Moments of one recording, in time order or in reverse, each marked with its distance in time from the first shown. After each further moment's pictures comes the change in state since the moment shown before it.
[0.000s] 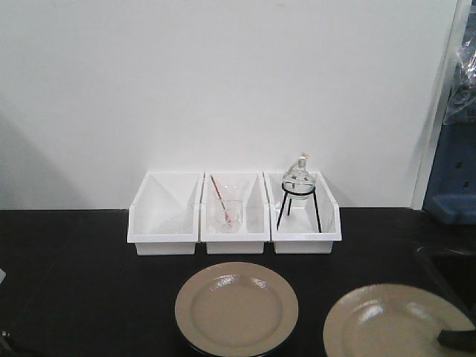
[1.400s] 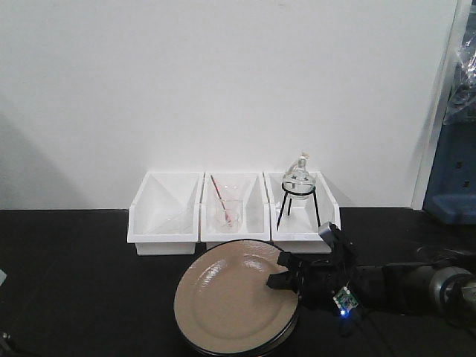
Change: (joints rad) left arm -0.001 0.000 0.000 0.000 0.025 -0.019; right arm 0.680 0.320 -0.536 0.083 -0.286 0.126
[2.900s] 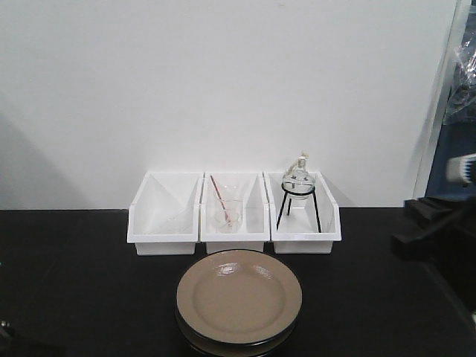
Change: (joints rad) left arm 0.000 -0.071 0.000 -0.067 0.011 -0.035; right arm -0.003 -1.044 0.540 -0.017 -0.596 -0.670
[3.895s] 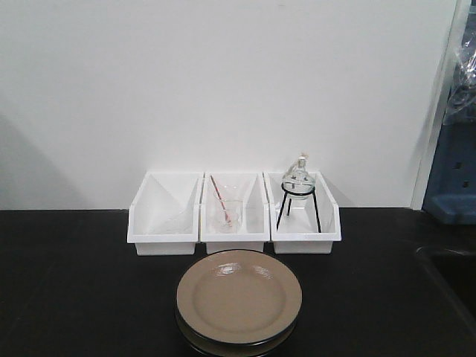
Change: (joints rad) left arm 0.000 -0.861 0.212 0.034 -0.264 -0.250; right arm 0.000 -0.660 0.404 0.016 -0.083 0.003
